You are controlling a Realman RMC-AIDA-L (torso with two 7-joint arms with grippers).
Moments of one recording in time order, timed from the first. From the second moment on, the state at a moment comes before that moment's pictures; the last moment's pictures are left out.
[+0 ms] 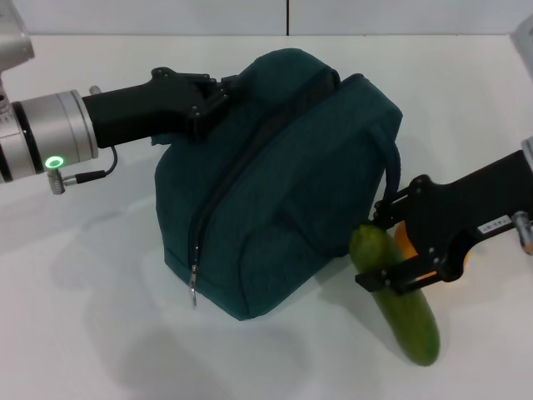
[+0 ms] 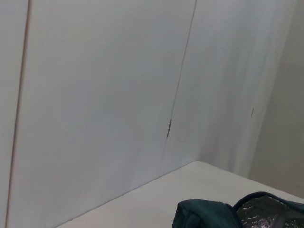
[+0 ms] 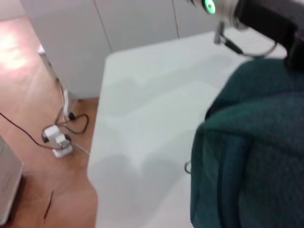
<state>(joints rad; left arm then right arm) -0.50 -2.09 0.95 0.73 1.63 1.36 -1.43 0.55 2.02 -1.33 -1.32 -1.99 -1.72 1.91</state>
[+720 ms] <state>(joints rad) -0.50 -2.09 0.95 0.73 1.63 1.36 -1.42 0.51 2.01 -1.07 -1.29 -1.78 -1.87 1.74</state>
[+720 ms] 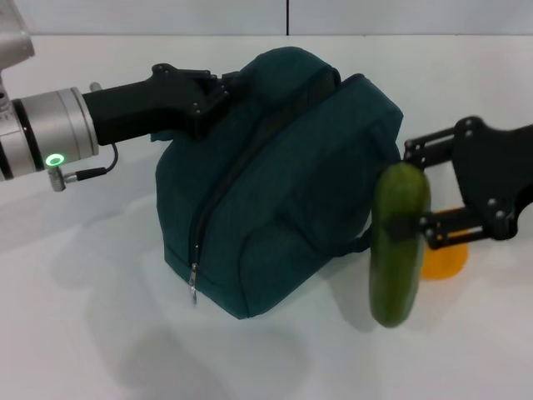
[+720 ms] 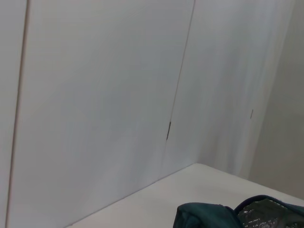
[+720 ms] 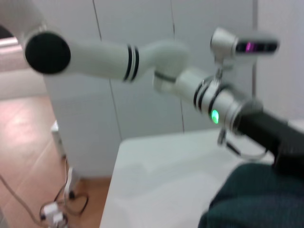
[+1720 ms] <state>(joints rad) -0.46 -2.09 0.95 0.72 1.50 1.34 -1.31 0.55 2.02 -0.76 -0.77 -1.21 -1.82 1.38</state>
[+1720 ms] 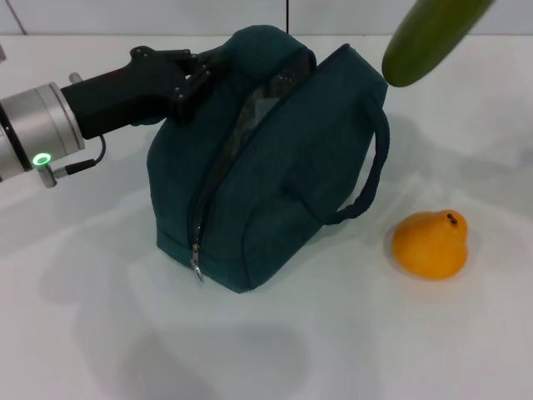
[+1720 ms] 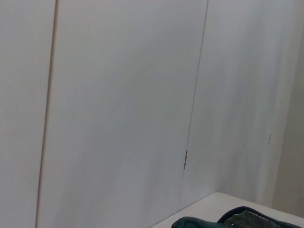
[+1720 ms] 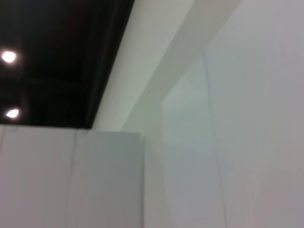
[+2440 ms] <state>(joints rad) -0.47 -2.09 0.96 0.71 1.49 1.38 -1.26 0.78 2.02 -0.94 -0.52 -1.23 -1.54 1.33</state>
